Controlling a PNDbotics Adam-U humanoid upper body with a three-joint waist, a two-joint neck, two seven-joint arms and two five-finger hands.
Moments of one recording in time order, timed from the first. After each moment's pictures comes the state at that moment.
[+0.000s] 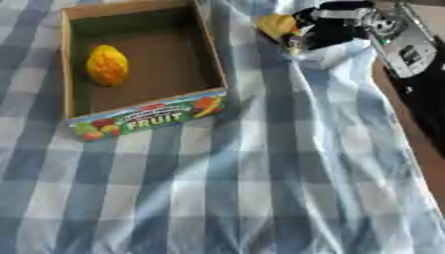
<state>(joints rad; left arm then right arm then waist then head) -0.46 0.39 -0.01 -1.98 -0.17 -0.43 0.50 -0.87 -0.75 0.20 -1.12 0.26 -0.11 0.63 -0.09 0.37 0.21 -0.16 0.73</state>
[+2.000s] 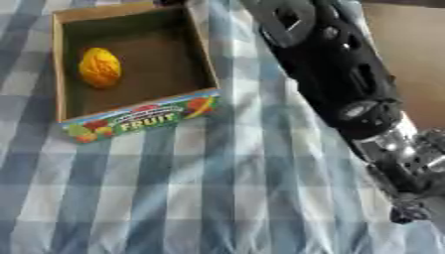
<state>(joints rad) -0.47 0.39 -0.02 -1.98 -0.16 -0.46 0.50 -1.14 -0.33 0.35 -1.37 0.62 -0.10 0.33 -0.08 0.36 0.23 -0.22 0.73</state>
